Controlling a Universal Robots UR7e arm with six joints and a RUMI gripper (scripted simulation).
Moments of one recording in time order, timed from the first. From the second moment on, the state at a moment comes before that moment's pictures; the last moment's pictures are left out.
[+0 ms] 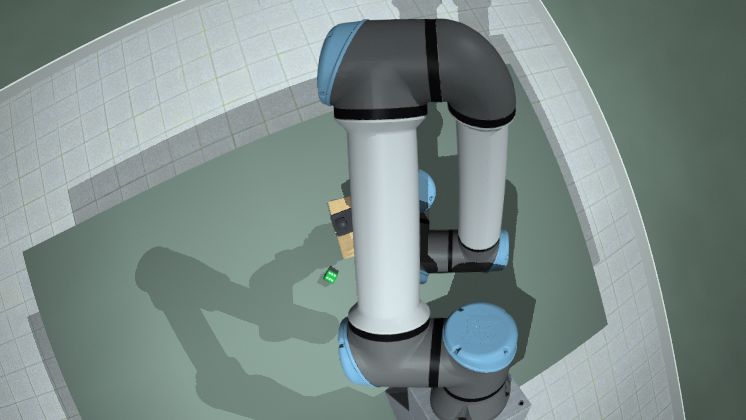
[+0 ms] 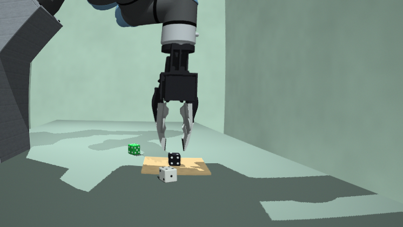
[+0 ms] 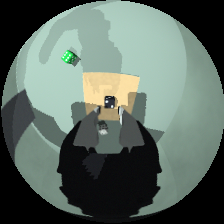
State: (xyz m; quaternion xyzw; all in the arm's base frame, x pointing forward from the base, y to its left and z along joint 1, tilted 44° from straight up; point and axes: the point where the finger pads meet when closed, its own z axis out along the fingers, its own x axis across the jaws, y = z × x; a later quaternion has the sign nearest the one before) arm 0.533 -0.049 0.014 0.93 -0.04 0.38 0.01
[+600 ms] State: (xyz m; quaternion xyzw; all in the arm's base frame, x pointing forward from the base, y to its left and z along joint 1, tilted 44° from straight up) arm 0.512 -0.047 0.035 0.93 -0.04 0.38 0.01
